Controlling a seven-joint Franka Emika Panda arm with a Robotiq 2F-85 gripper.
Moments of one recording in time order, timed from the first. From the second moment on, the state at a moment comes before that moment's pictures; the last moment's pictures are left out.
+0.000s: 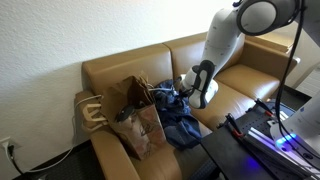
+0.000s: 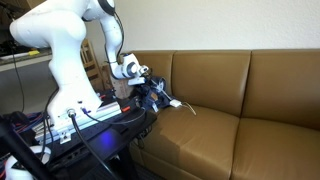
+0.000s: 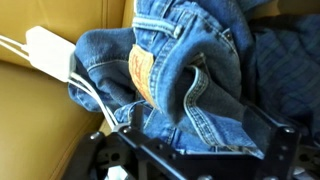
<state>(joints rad) 0.59 1.03 -0.17 -2.15 0.11 3.46 -0.08</state>
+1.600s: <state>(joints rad) 0.51 1.01 -0.09 -2.13 0.09 3.46 0.10</state>
